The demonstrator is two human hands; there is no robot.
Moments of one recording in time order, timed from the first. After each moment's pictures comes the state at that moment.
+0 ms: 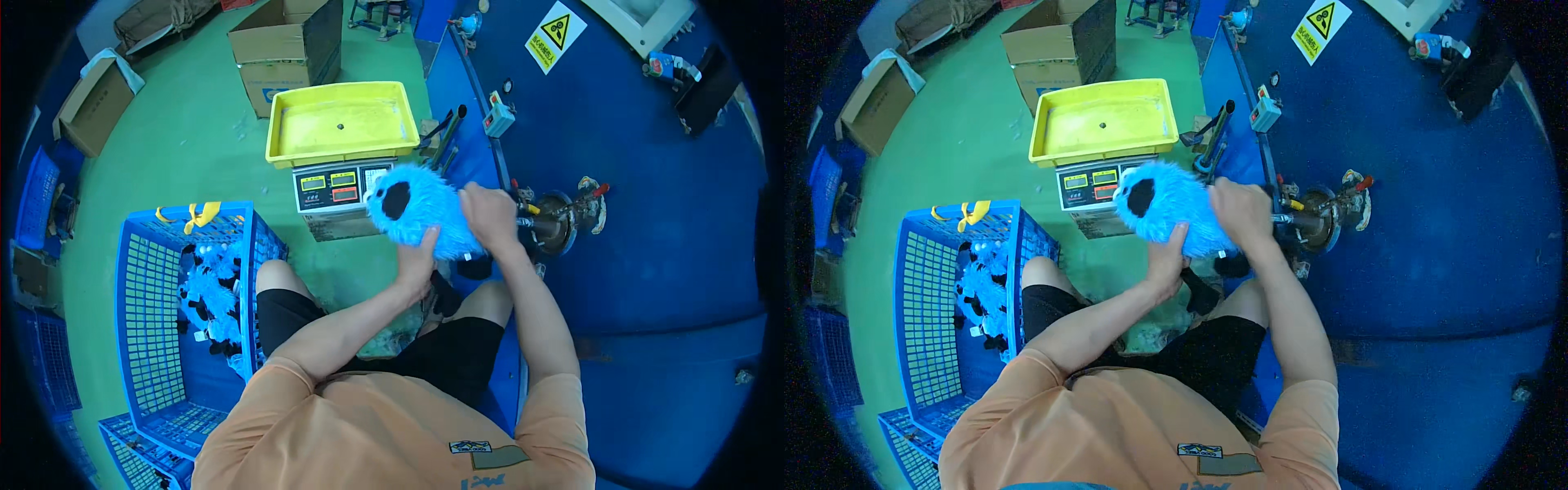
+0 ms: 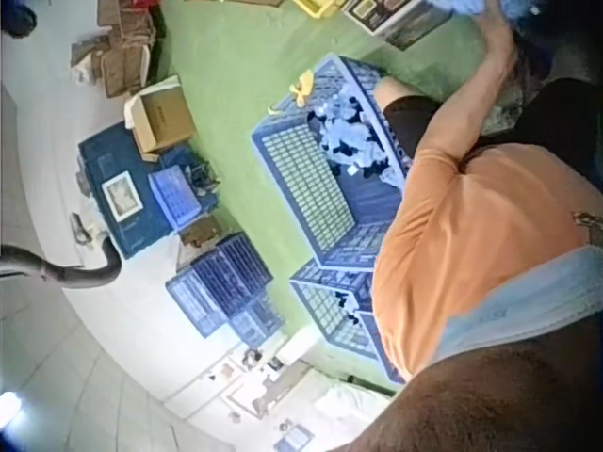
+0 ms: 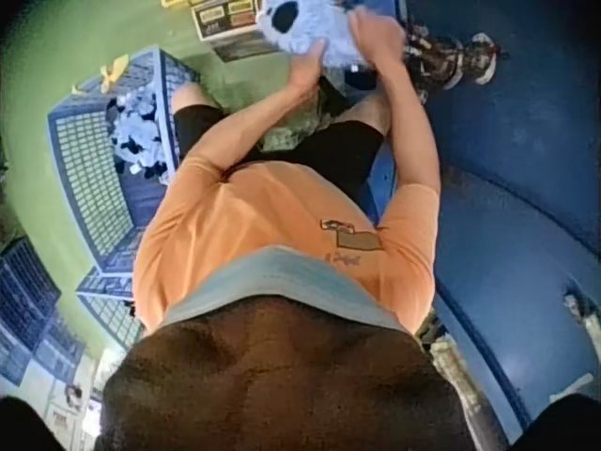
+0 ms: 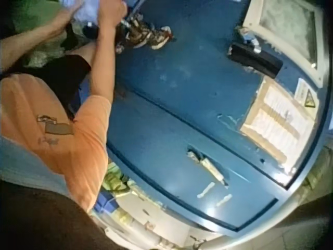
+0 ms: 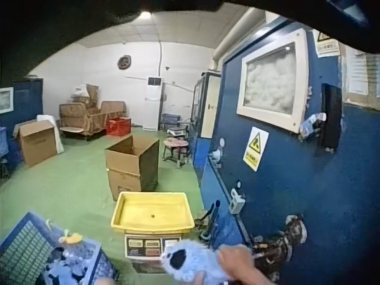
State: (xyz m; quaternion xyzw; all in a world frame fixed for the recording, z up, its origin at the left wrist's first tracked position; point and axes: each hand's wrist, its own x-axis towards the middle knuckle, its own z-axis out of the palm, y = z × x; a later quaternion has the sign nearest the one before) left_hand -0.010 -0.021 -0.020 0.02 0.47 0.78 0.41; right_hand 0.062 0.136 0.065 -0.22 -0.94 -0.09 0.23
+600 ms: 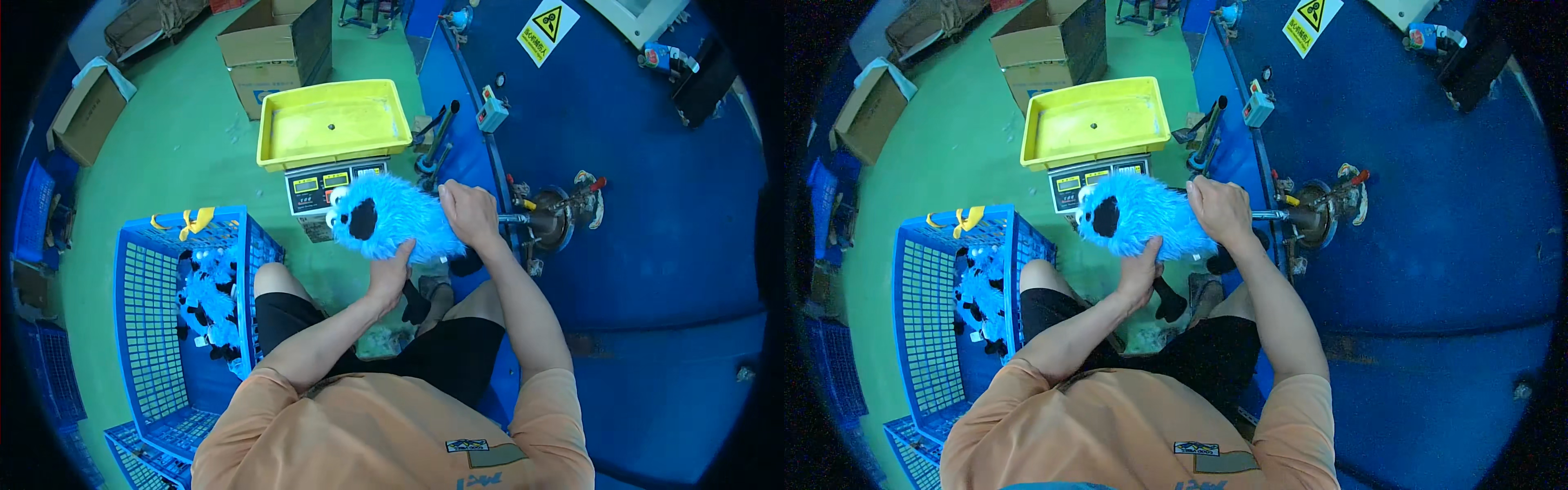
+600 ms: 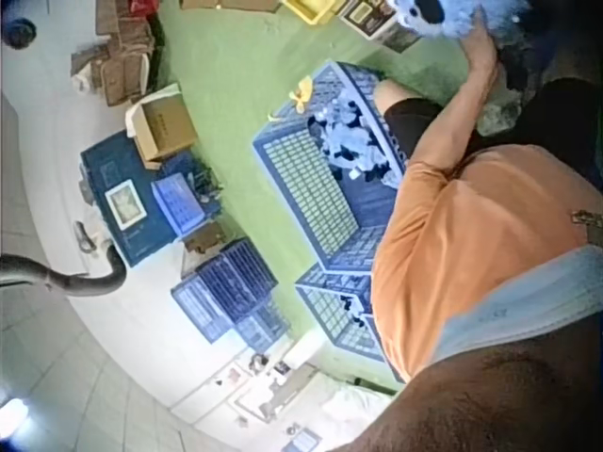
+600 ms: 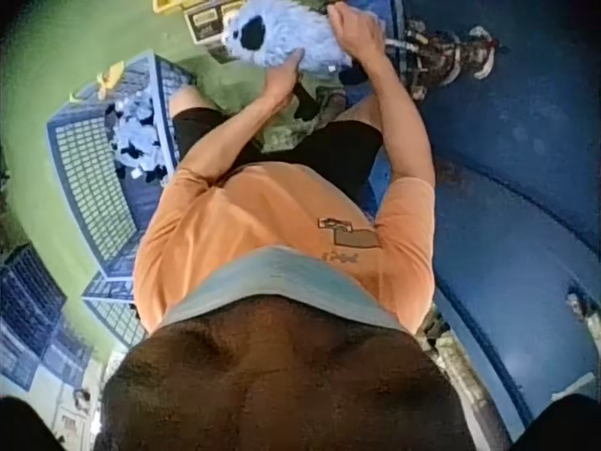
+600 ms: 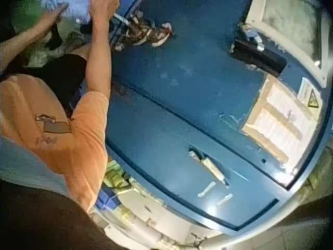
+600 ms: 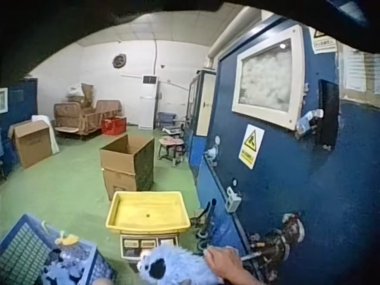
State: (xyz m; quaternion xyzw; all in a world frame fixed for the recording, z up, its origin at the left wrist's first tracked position) left_hand -0.020 -0.047 -0.013 -0.01 0.51 0.73 0.46; right_hand 0.047 0.126 0.061 -0.24 -0.94 0.01 0.25
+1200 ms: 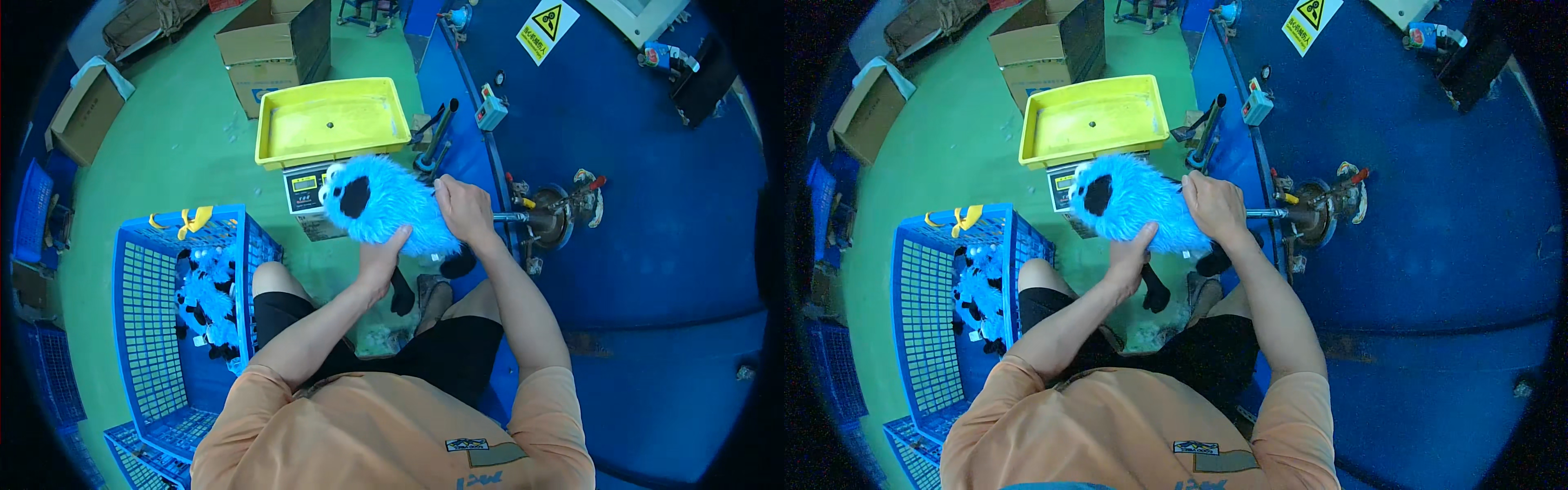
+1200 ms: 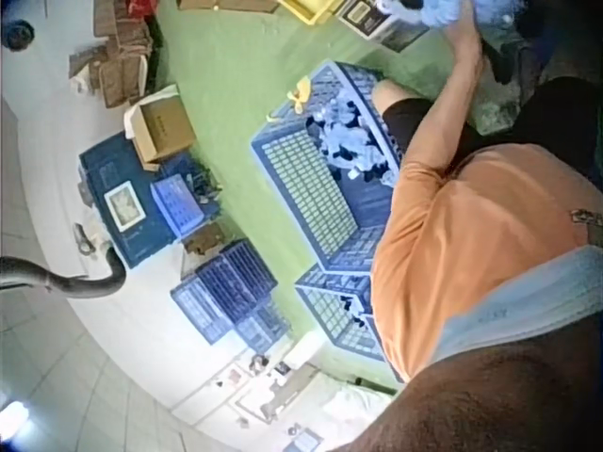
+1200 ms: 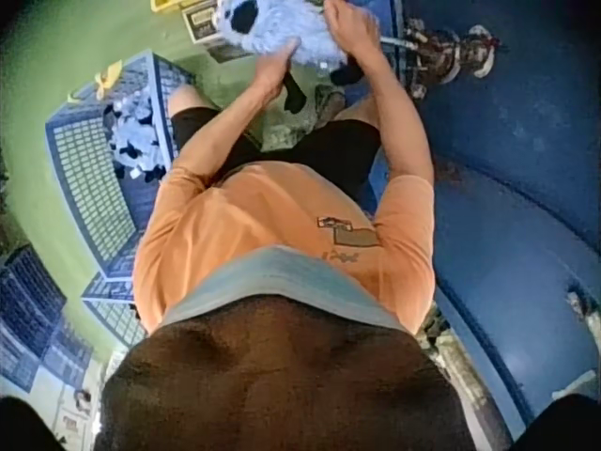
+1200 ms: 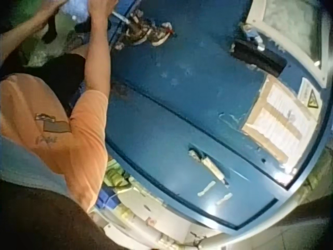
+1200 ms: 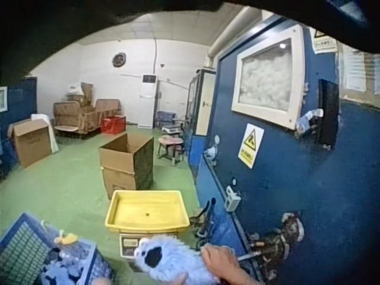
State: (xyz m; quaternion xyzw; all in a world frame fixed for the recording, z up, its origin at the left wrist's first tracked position) left_hand -0.037 -0.044 -0.009 0.05 0.52 0.74 0.41; right_hand 0.039 0.119 0.066 -0.27 -0.94 0.05 0.20
